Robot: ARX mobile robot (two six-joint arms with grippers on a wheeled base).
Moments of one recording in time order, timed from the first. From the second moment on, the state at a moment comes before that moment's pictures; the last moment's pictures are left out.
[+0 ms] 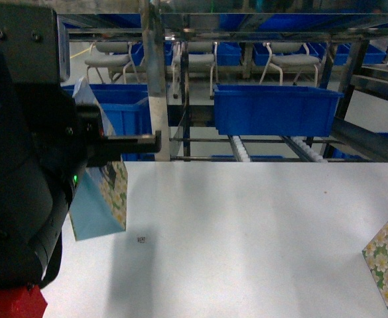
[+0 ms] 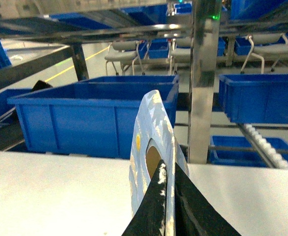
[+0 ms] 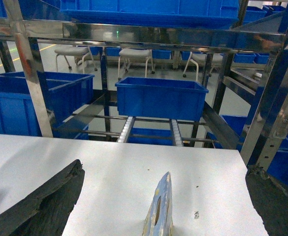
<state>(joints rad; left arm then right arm) -0.49 1.87 0.56 1.28 -0.70 0.03 -0.10 0.42 0.25 0.13 -0.16 -0.01</state>
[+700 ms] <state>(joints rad) -0.53 2.07 0.43 1.31 -0.65 -0.08 -0.10 0.42 0.25 0.13 -0.16 -0.01</state>
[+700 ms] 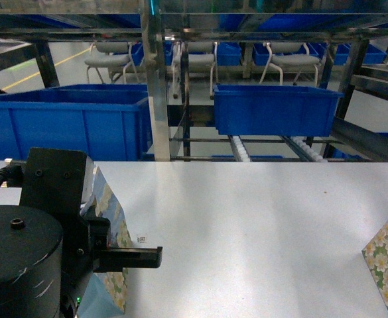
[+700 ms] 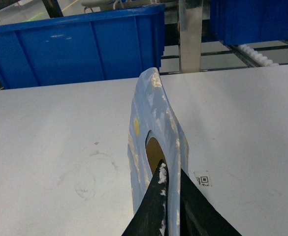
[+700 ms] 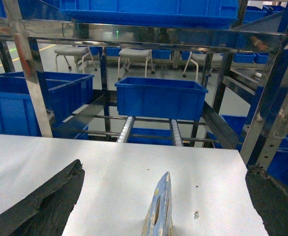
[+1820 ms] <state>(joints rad) -0.26 1.46 0.46 1.18 -0.41 0.00 -0.10 0.42 0.25 0.13 -0.16 -0.01</state>
